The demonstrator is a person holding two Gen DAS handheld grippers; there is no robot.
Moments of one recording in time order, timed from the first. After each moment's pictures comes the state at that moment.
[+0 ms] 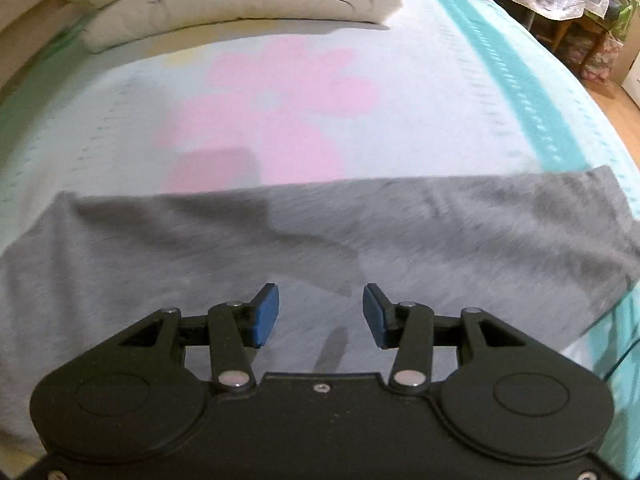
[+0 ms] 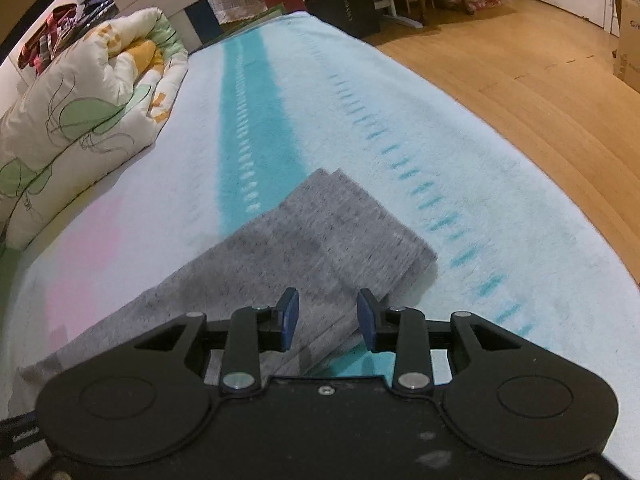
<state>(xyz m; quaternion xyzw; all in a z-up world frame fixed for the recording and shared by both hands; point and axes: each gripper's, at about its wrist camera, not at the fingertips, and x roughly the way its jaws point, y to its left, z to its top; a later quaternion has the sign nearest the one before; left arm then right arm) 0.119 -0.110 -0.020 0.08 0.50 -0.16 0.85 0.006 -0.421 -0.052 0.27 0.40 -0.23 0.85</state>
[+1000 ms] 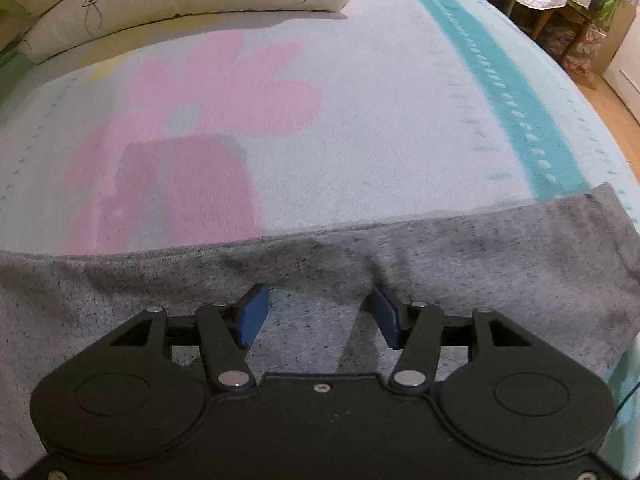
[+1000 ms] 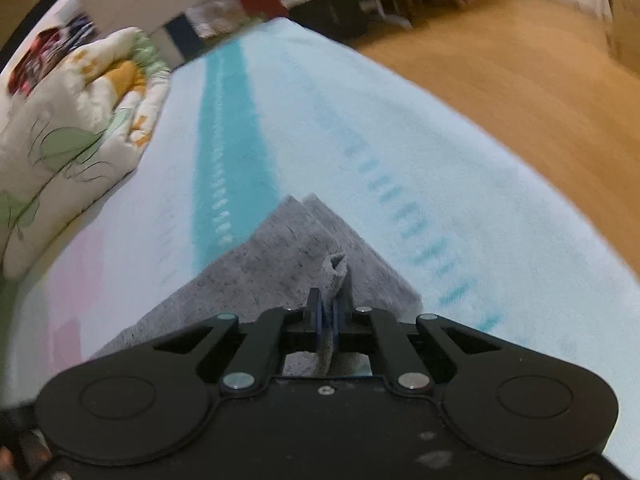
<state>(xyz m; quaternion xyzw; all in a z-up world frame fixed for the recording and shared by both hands) 0.168 -0.150 -0.044 0.08 0.51 -0.20 0.83 0.018 -0.449 -0.062 0.28 0.37 -0.24 0.85</state>
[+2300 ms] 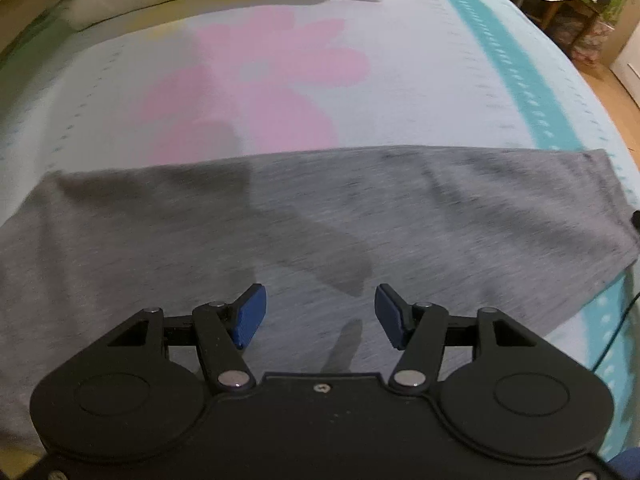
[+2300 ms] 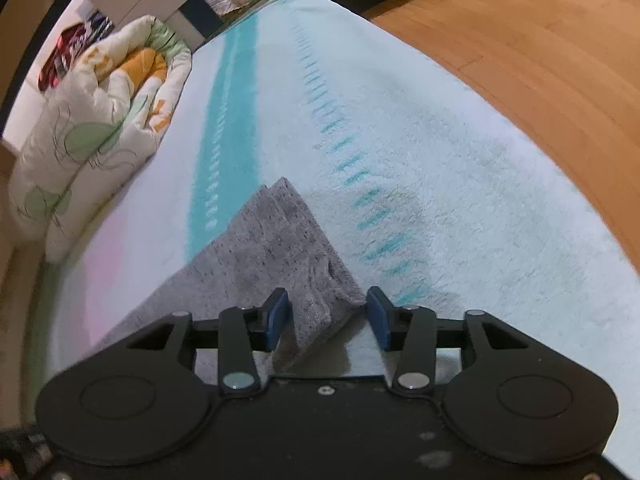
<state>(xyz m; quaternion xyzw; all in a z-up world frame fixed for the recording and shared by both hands) 0.121 -0.070 -0.023 0.09 0.53 -0.18 0.82 0.005 -0.519 -0.100 0.36 0.40 -0.15 0.83</state>
